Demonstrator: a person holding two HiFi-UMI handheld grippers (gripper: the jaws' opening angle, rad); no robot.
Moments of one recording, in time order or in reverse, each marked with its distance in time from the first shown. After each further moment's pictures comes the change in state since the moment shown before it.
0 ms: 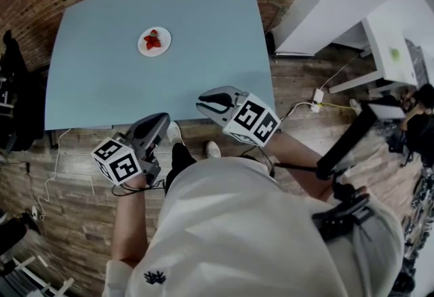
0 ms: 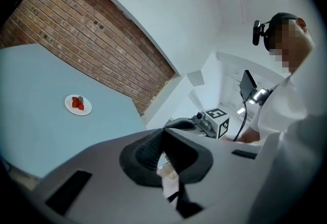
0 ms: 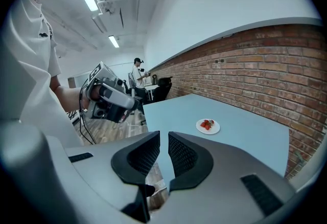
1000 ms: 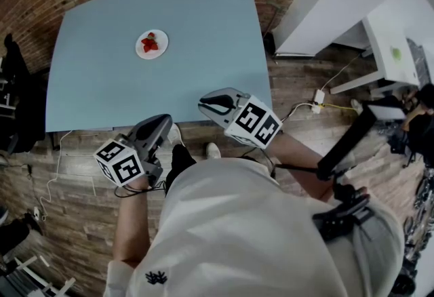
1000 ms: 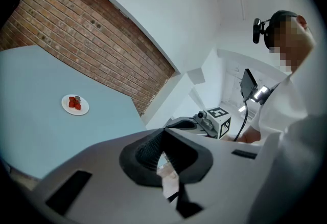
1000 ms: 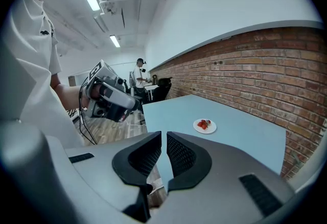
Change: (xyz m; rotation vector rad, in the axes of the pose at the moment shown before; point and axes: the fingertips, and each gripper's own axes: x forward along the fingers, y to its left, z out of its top) left arm 0.016 -0.012 -0.002 0.010 0.013 0.013; right arm -0.017 -0.005 -0.001 -0.009 -0.010 -0.006
